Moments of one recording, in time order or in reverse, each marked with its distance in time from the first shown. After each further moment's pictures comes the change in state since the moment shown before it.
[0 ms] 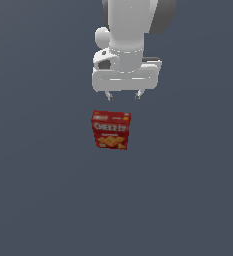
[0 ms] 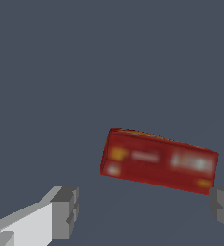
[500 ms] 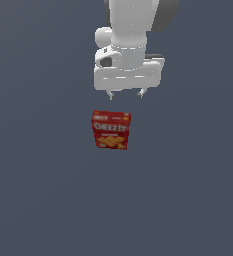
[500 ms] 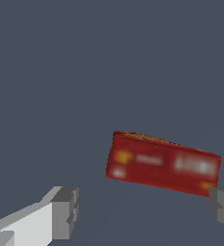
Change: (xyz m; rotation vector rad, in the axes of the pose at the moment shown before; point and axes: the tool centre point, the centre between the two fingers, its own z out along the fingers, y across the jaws) arm 0.004 -0.007 -0.007 0.013 0.018 0.002
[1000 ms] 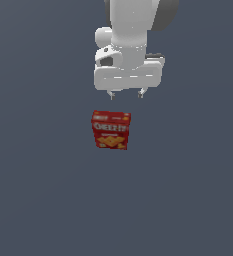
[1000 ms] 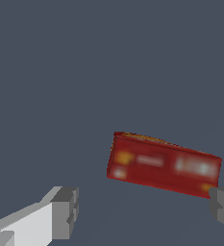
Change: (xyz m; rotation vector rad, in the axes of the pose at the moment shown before) arm 0.001 -0.001 -0.001 0.003 0.004 -0.010
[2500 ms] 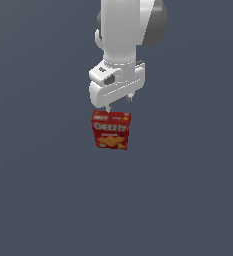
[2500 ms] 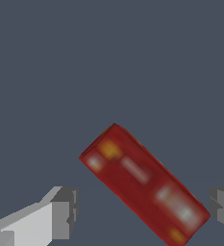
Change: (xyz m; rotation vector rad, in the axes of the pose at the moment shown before) arm -0.004 0.024 0.035 -0.004 -0.017 -0.571
